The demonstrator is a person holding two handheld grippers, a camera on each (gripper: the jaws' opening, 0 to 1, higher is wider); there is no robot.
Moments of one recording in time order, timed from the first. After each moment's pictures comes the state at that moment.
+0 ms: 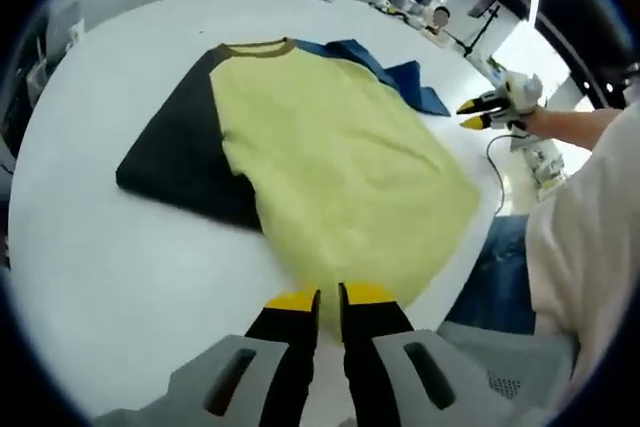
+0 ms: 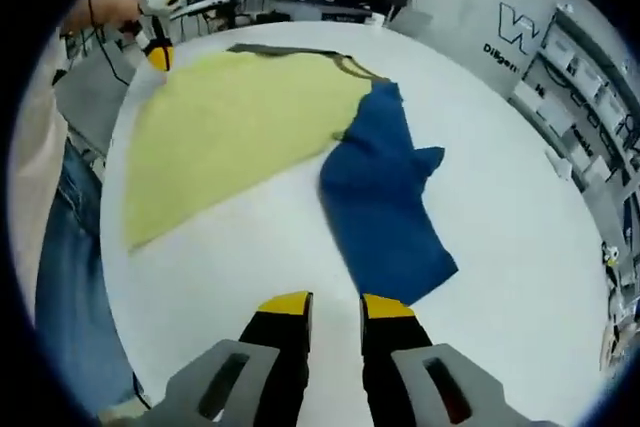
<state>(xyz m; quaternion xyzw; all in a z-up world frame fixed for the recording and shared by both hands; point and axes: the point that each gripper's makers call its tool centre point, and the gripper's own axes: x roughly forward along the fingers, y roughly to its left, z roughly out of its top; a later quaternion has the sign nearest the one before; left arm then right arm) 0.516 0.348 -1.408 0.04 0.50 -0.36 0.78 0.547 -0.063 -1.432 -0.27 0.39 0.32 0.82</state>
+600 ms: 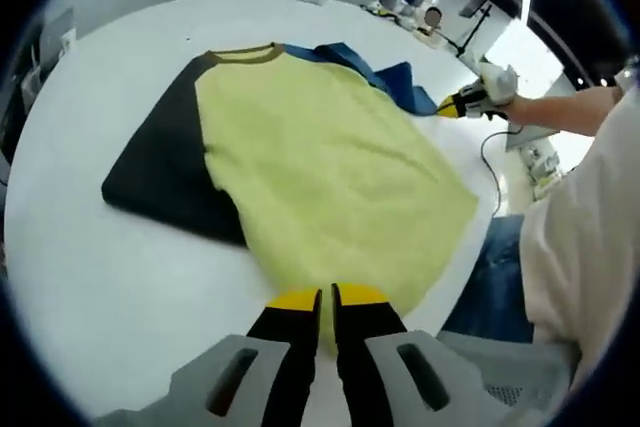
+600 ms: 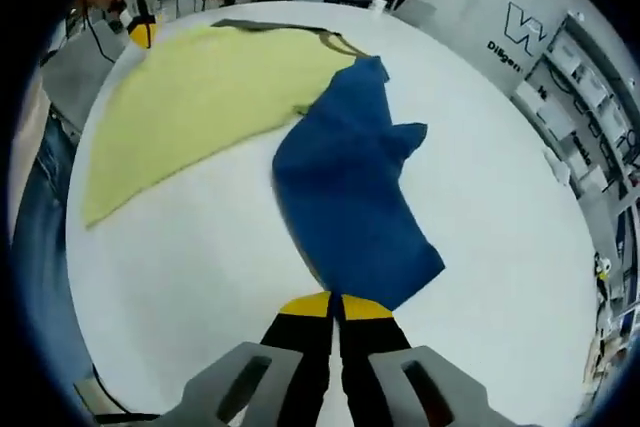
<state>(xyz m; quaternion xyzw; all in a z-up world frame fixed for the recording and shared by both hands) 0.521 0.341 -1.412 0.04 0.50 -0.37 0.78 0.581 -0.081 -1.446 -0.30 0.40 0.31 0.80</state>
